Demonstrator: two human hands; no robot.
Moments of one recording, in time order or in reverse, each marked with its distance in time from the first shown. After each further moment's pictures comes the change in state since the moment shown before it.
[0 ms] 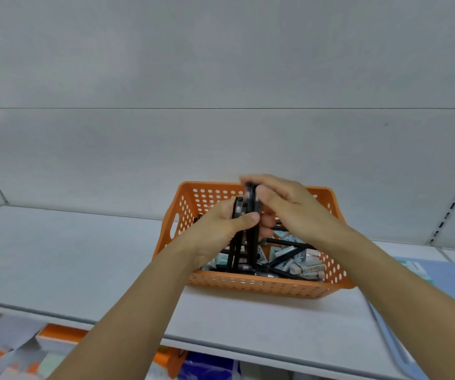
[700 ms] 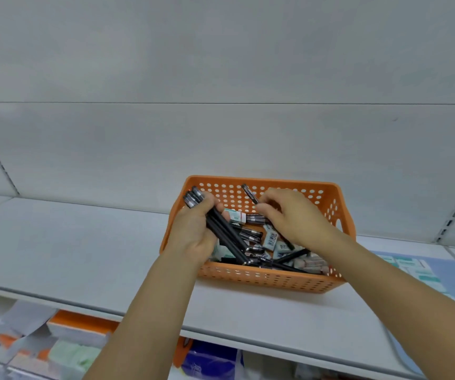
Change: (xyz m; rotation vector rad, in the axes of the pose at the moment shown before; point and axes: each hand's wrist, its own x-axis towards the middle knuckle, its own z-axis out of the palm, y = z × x) left_hand -0.007 -0.010 -0.009 -0.805 0.678 -0.022; right_hand 0.008 0.024 0.016 -0.623 0.014 0.111
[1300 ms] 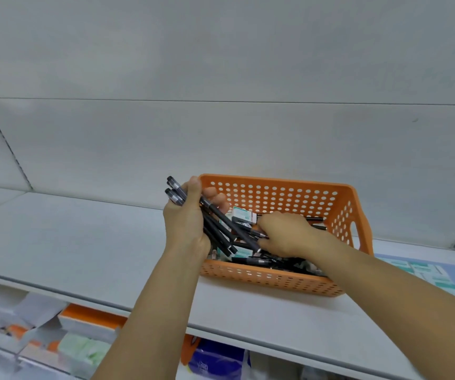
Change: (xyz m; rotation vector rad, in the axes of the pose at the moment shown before) left_hand -0.004 0.016 -0.008 0.019 0.118 0.256; right_hand 0.017 -0.011 0.032 -0.458 -0.385 -0.037
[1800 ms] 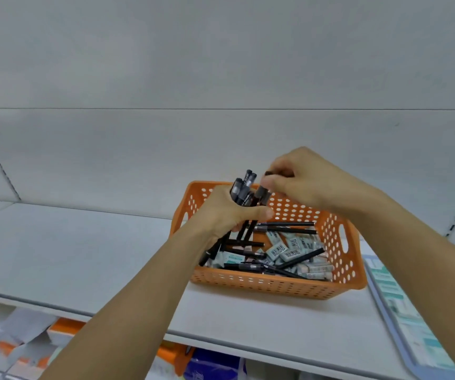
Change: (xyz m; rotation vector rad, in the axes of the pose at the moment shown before) left_hand 0.012 -0.004 0.034 1.006 -0.642 0.025; right_hand -0.042 0.023 -0.094 0.493 0.390 -0.053
